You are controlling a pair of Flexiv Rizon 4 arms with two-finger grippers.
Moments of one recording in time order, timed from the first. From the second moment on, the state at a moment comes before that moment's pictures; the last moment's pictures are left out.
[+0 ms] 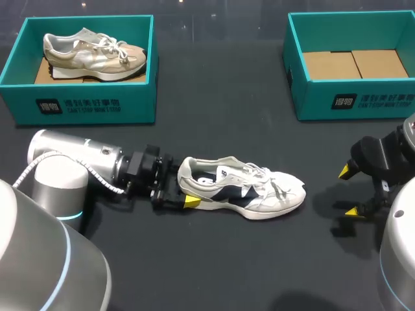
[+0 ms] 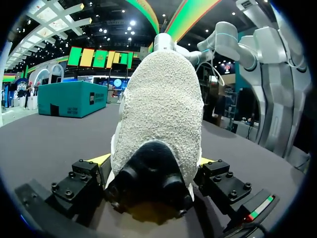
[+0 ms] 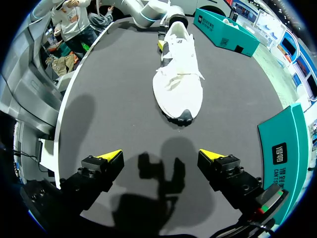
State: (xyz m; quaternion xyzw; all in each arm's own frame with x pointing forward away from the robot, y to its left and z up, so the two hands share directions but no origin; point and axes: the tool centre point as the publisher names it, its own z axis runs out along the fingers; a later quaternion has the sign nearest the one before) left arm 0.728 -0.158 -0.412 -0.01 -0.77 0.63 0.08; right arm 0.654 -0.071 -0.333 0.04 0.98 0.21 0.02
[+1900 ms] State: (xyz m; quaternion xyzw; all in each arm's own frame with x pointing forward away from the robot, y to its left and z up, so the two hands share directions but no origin) left arm 0.724 -0.158 -0.412 0.01 -0.78 0.63 0.07; right arm 0.659 0.050 -0.256 0.42 0.90 0.13 -0.03
